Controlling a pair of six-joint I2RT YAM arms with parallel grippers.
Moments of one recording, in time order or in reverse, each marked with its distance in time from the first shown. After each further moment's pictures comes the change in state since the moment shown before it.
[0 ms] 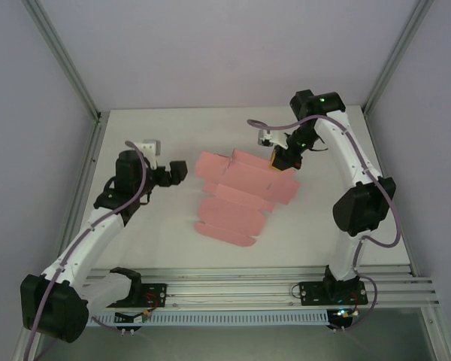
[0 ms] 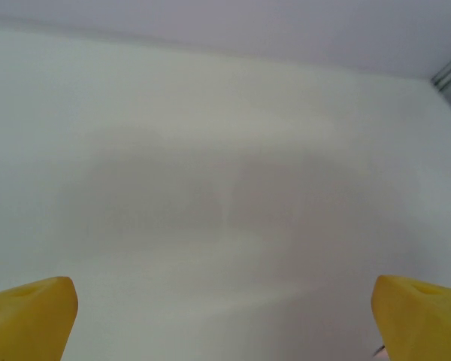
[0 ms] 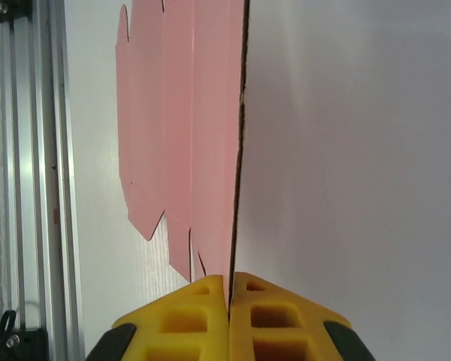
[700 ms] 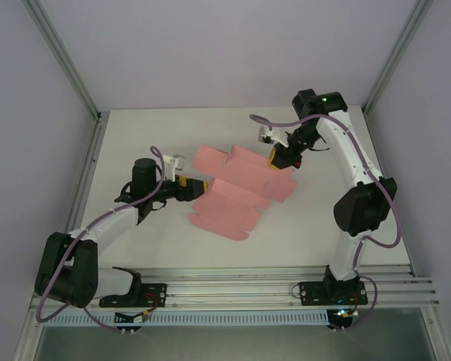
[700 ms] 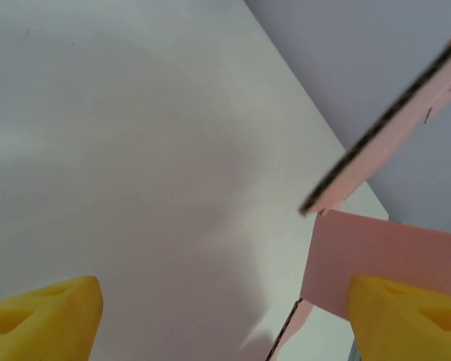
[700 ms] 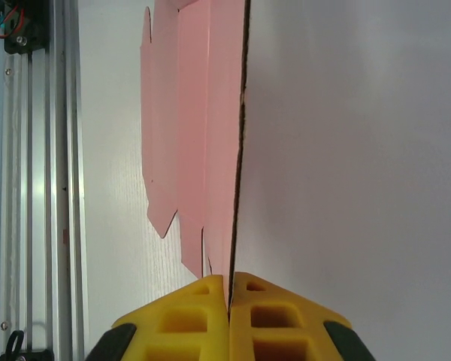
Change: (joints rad) left arm -0.001 0.252 -0.142 0.401 0.624 -0.063; right arm -0.010 -0.002 0.000 0.007 -0.061 0.007
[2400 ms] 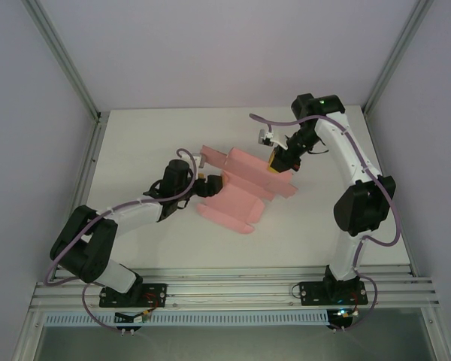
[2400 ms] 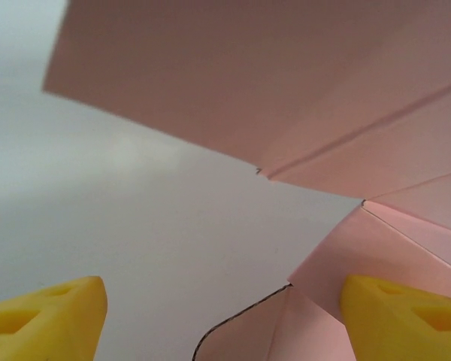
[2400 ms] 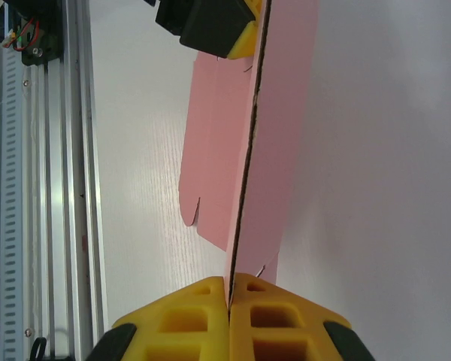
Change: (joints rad) left arm -0.265 0.193 0.089 0.078 -0.606 -0.014; right arm -0.002 0.001 -0.059 0.013 -0.027 0.035
